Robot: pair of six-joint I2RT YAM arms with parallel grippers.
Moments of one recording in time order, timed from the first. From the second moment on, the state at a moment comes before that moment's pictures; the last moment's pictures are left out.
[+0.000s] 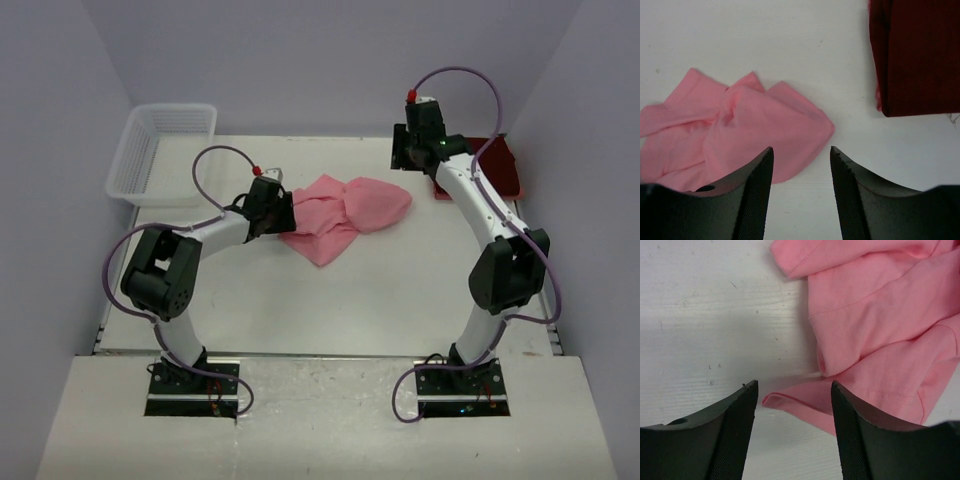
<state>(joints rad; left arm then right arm) -0.42 1.80 1.07 -0.10 -0.06 -0.46 0.30 1.82 1.78 -0.69 0.25 0.24</state>
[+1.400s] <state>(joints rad) -0.42 1.91 1.06 0.11 0.30 -0.50 0.43 2.04 1.67 -0.70 -0.09 0.33</state>
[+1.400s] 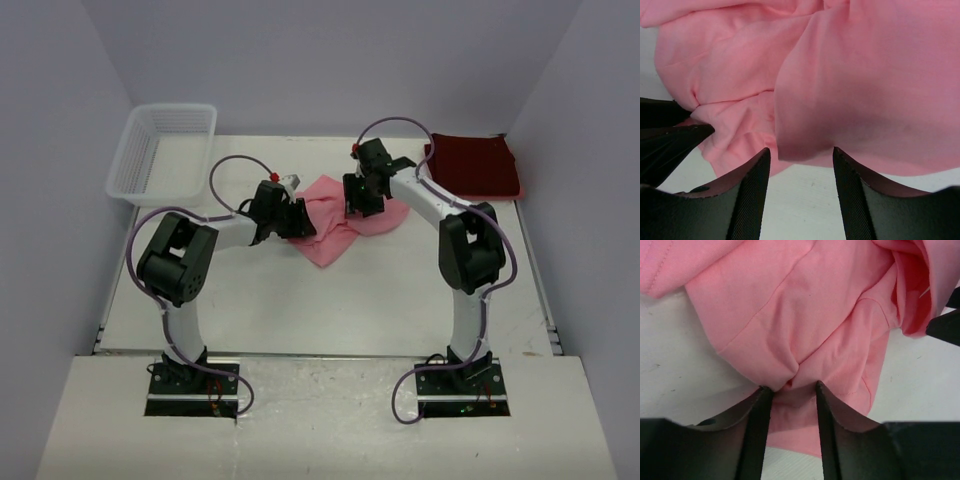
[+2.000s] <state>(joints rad) -0.42 1.90 1.03 0.13 0.32 -0.51 0.45 2.09 1.67 -0.69 -0.07 0.37</state>
